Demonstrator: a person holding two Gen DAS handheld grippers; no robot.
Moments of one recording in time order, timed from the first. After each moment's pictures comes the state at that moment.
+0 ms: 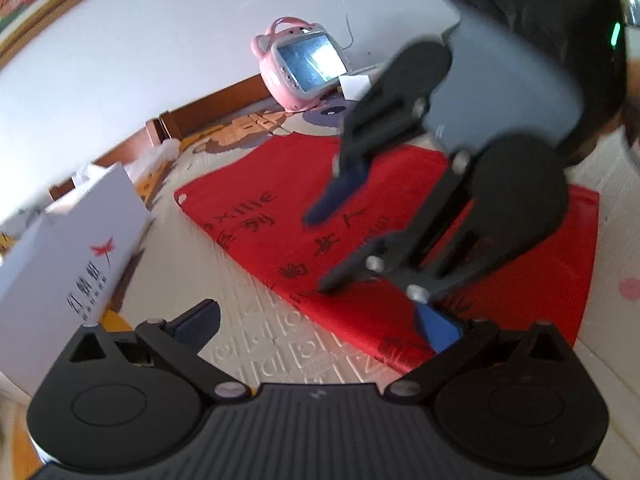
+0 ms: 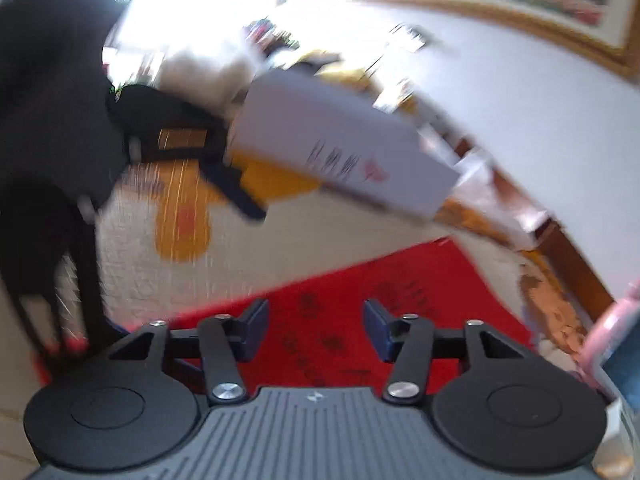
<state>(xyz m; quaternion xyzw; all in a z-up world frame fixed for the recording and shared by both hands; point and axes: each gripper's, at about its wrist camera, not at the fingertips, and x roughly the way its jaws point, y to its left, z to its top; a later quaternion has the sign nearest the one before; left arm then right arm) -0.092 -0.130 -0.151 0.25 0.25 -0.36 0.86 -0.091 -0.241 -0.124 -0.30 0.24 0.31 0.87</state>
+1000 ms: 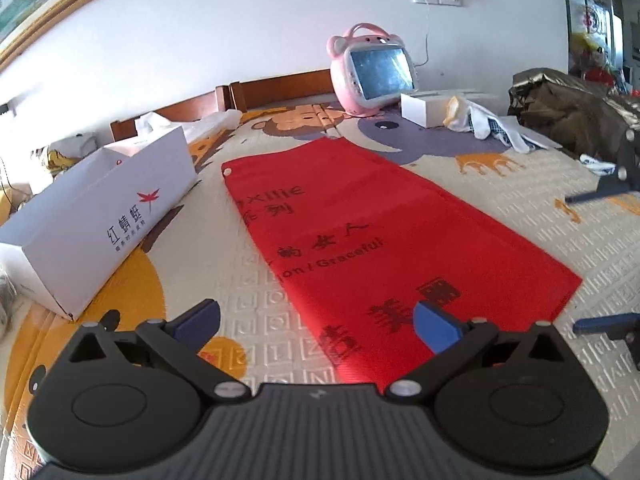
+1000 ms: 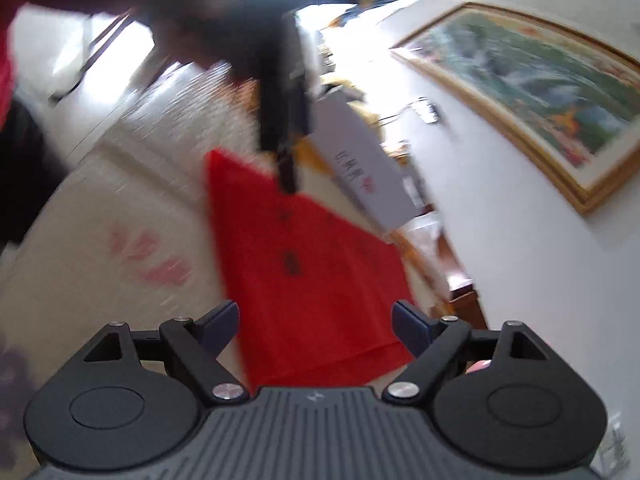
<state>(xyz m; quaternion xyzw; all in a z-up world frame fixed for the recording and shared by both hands) -0.141 -0.148 -0.129 0.18 0.28 -0.25 0.91 -0.293 -0.326 -0.135 -0.51 0.12 0.27 0.81</state>
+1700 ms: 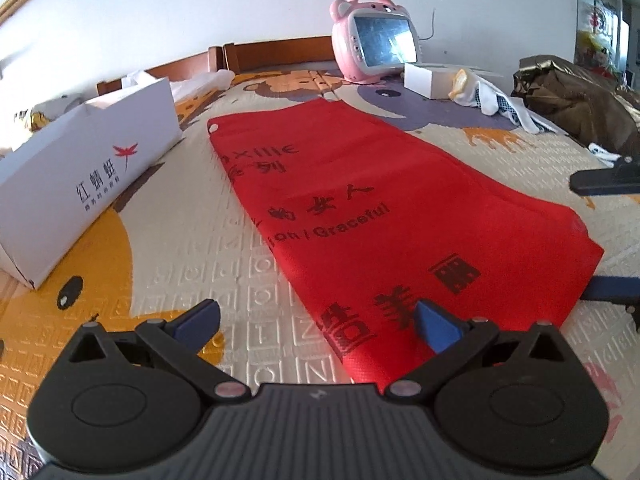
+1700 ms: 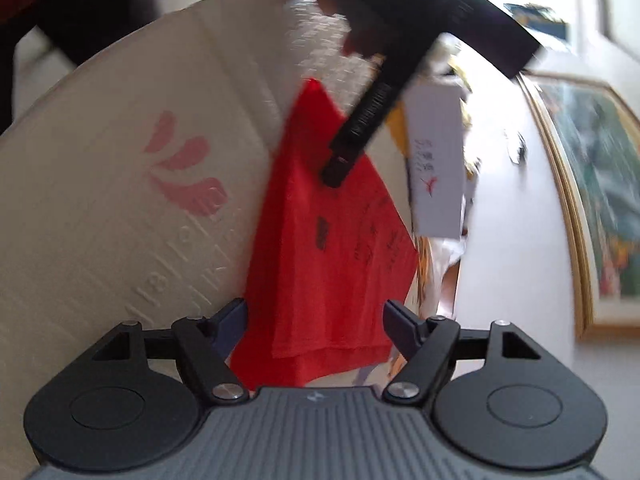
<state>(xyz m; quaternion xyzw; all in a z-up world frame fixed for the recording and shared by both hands) -0.118 -0.144 -0.151 0.14 0.33 -0.26 0.90 -0.288 -0.286 -0.153 -0.75 0.12 0.26 0.60</state>
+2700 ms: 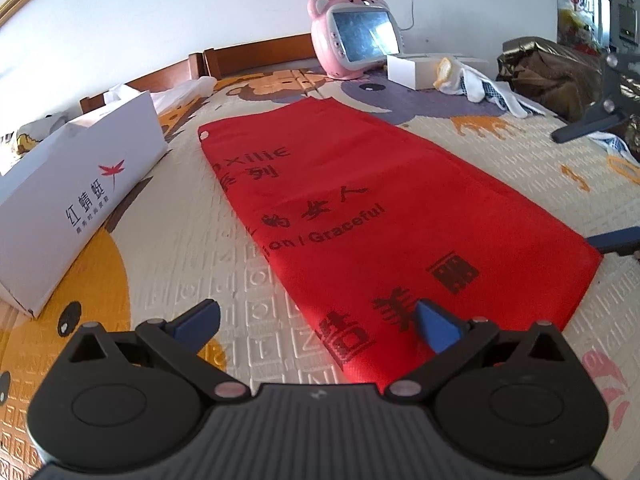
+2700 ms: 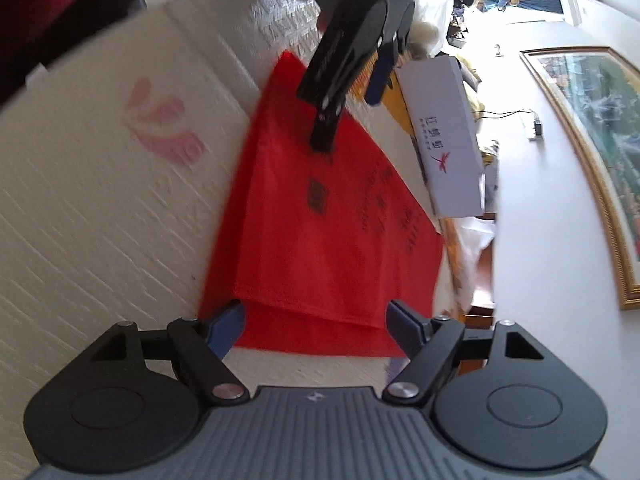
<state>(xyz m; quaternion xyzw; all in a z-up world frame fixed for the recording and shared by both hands) -0.111 -0.149 -0.147 0.18 0.33 -0.28 0.88 -0.267 -0.331 -0.108 -0.65 0.18 0.30 0.67</state>
